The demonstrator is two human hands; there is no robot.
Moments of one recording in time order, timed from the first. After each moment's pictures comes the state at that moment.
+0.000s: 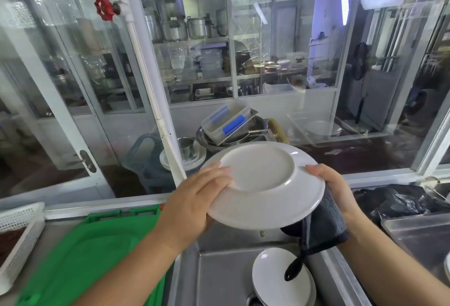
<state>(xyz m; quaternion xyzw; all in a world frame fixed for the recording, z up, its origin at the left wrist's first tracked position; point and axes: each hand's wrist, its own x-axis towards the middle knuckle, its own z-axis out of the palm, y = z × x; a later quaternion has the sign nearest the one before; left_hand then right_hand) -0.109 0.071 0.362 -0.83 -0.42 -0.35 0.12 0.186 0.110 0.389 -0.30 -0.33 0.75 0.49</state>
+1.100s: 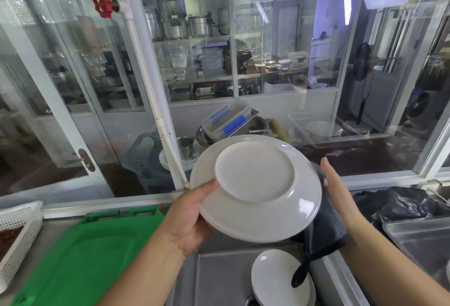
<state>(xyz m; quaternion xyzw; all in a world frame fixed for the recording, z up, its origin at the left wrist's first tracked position) -0.077 0.066 0.379 -0.25 -0.41 -0.58 -0.65 0.191 0.127 0.370 -0.45 -0.33 0.64 0.53</state>
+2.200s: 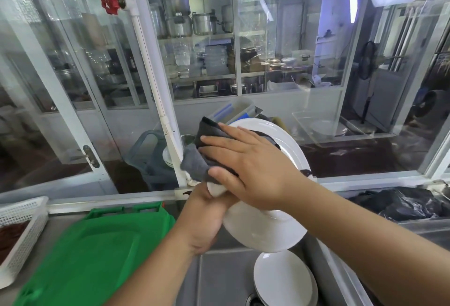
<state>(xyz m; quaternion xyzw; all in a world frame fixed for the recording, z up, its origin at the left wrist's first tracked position) -0.060 0.058 0.380 -0.51 -0.42 -0.60 -0.46 0.083 0.116 0.445 -0.25 -0.92 -0.05 0.30</state>
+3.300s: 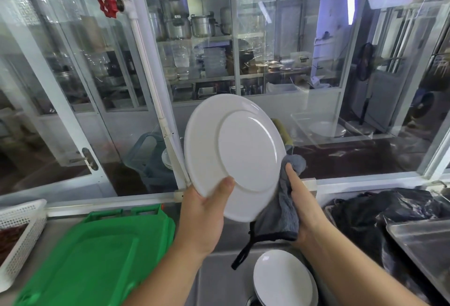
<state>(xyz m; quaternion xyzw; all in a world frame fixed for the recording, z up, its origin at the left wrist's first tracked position) -0.054 0.059 0.369 -0.48 -0.41 -0.69 -0.36 0.119 0.124 0.352 -0.34 -0.22 0.78 0.48</state>
